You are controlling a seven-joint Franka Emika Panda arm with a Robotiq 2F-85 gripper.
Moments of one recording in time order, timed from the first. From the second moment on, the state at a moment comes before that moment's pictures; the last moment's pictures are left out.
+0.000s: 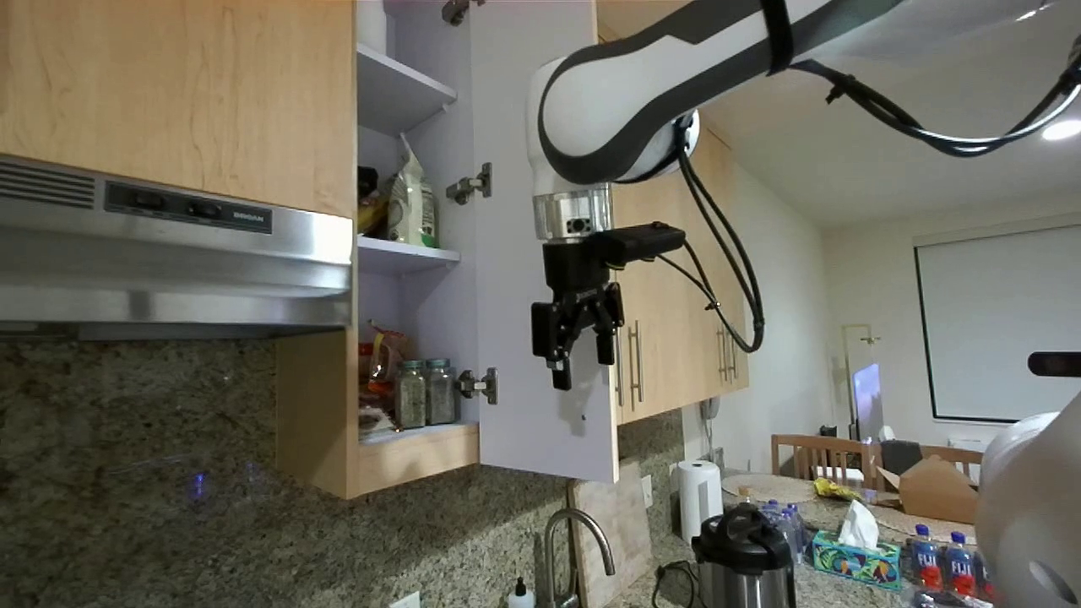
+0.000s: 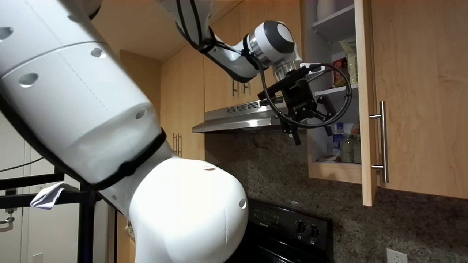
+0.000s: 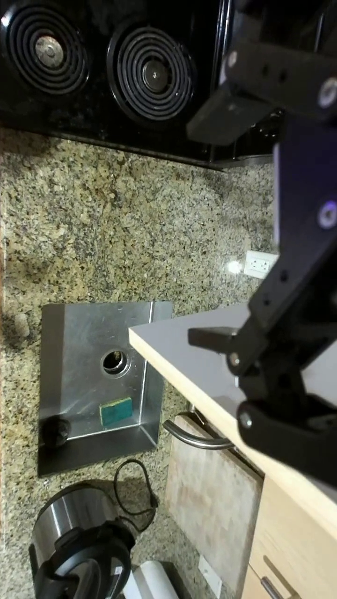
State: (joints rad) arm 0.06 -0.67 0.12 -2.38 -0.20 1.86 0.10
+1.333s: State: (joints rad) arm -0.19 -1.24 -0.21 -2.62 -0.21 2.06 0.08
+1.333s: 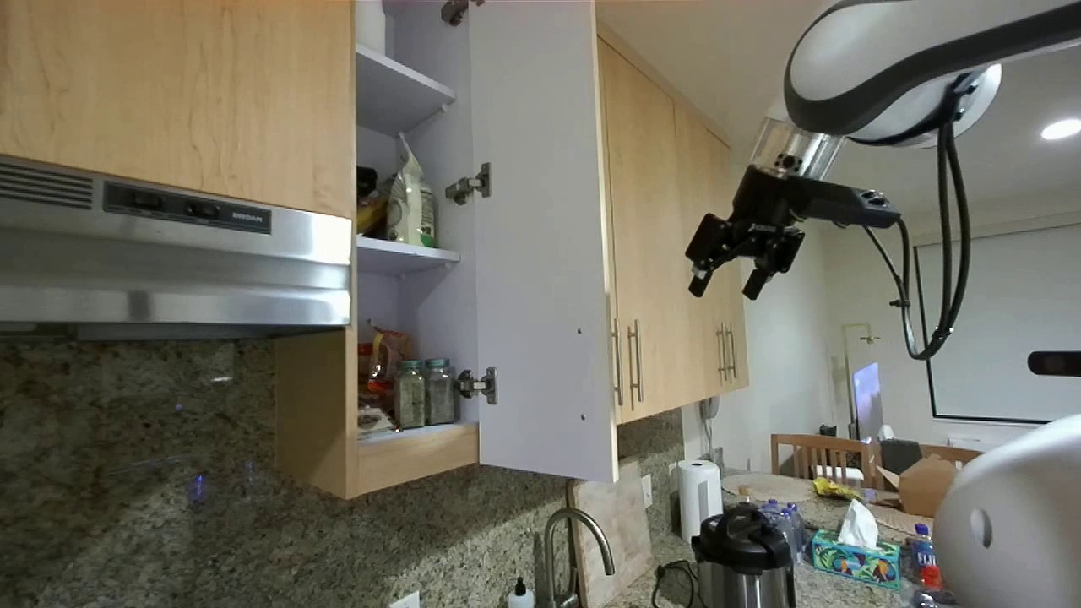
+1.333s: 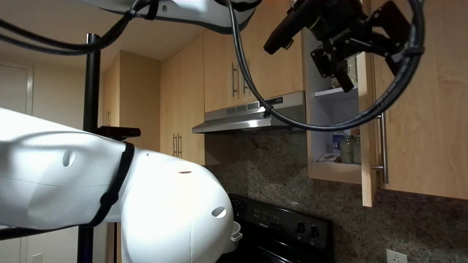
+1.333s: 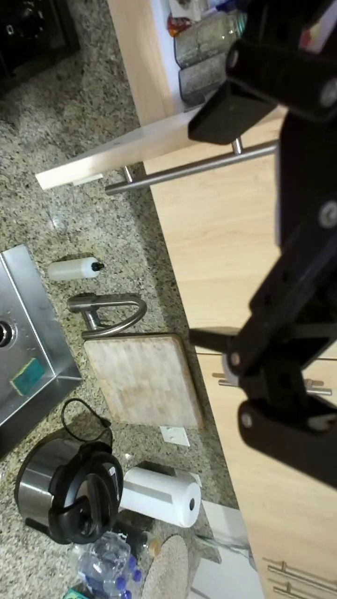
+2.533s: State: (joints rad) arm -0.14 -0.99 -0.28 -2.45 -0.22 2.07 -0.18
